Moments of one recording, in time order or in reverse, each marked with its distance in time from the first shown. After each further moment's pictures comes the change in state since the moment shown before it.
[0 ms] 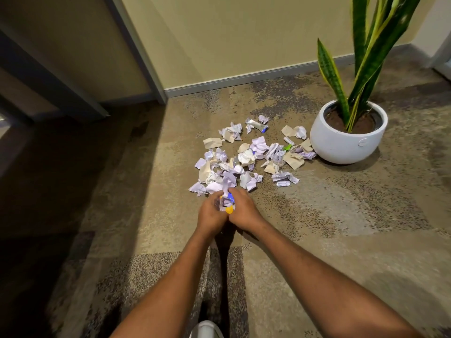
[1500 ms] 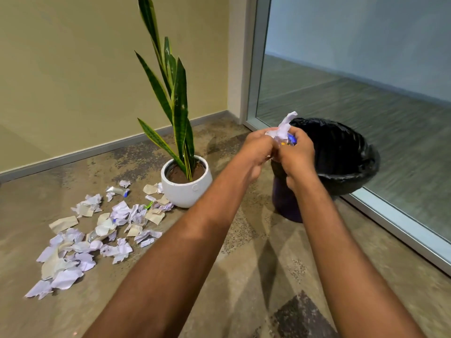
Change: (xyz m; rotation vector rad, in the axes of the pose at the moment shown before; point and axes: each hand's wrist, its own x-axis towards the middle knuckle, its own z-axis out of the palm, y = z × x) left_hand -0.121 0.456 0.323 -0.488 -0.803 0.207; right_hand -0.198 0.088 -0.483 0.604 1.181 0.100
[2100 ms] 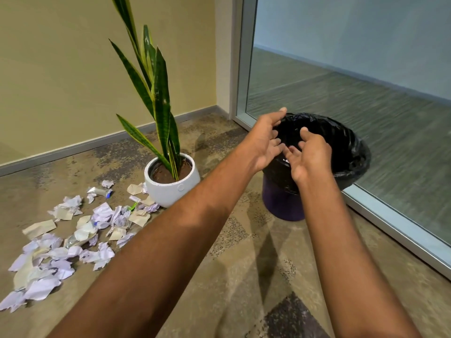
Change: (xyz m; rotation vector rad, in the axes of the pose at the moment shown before) left_hand 0.011 0.015 0.038 -0.238 -0.158 -0.182; right_hand 0.026 -0.010 -0.036 0.614 0.201 0.367
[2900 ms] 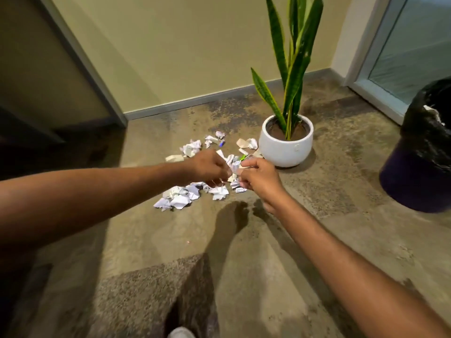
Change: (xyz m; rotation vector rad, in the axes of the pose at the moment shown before) left_hand -0.259 -0.008 -0.379 1.074 0.363 -0.206; right_hand -0.223 0.296 0.085 -0.771 -0.743 0.231
